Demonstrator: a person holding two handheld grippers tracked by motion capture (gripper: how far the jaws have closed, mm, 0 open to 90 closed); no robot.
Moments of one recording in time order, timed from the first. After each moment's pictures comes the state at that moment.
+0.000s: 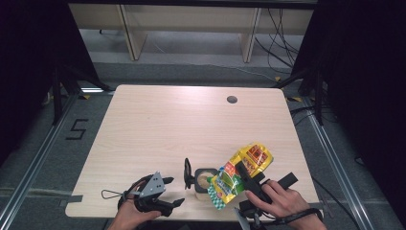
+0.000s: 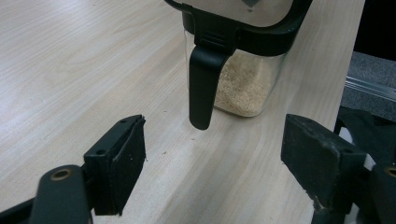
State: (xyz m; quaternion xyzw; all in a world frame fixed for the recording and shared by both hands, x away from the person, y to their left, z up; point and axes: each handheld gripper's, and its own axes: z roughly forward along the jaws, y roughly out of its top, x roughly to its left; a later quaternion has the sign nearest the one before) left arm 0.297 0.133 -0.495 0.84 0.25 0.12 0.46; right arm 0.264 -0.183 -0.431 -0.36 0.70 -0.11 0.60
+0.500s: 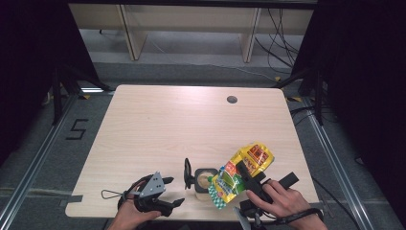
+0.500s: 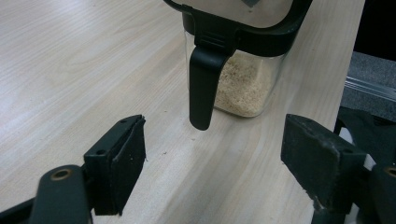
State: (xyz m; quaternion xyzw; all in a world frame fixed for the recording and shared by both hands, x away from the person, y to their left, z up) left arm 0.298 0.133 -0.494 0.84 0.25 0.12 0.46; right arm 0.264 -0.185 -0.430 -0.36 0.70 -0.12 0.60
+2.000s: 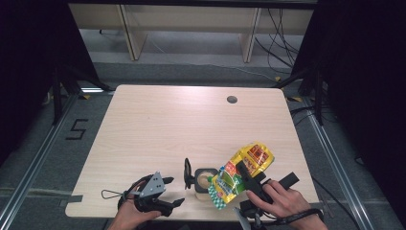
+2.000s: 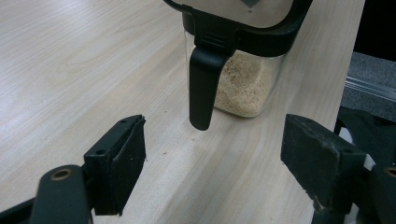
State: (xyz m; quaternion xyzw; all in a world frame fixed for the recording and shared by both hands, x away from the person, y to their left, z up) left arm 0.298 0.133 -0.494 0.84 0.25 0.12 0.46; right arm 0.263 -0.184 -0.428 -0.36 0.70 -0.12 0.60
